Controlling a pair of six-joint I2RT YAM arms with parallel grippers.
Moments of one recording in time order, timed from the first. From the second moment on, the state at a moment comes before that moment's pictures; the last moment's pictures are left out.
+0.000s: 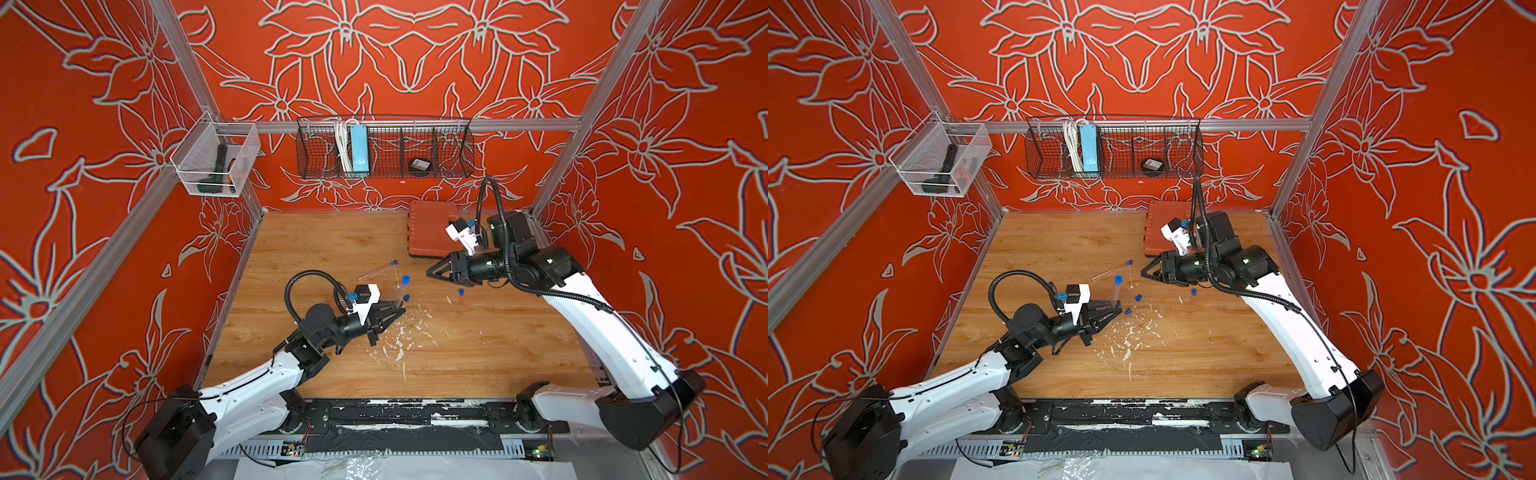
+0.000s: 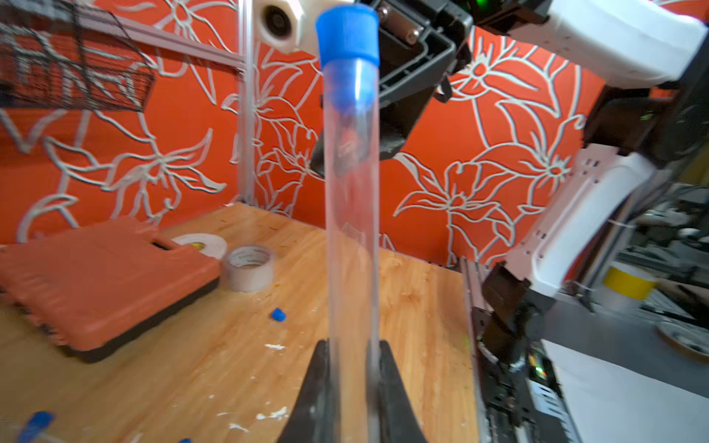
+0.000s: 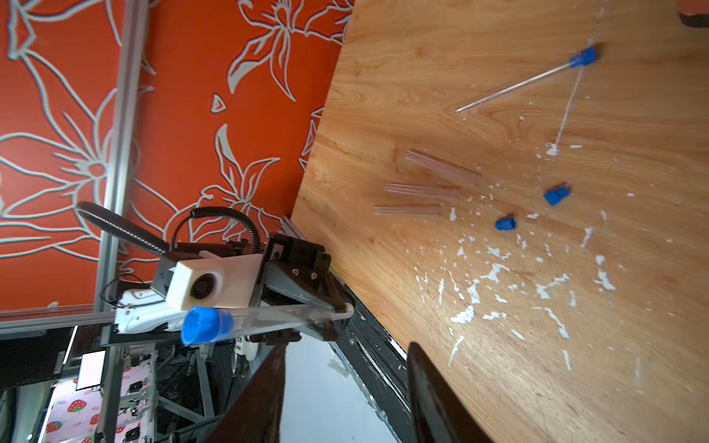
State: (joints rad) left arm -0.66 0.98 0.34 0.74 0.59 -0.22; right arm 0.50 1.27 1.43 -0.92 -0.73 0.49
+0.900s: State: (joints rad) left arm -0.66 1.06 0.41 0.71 0.62 -0.19; right arm 0.50 1.28 1.45 -0.90 -0.81 0.49
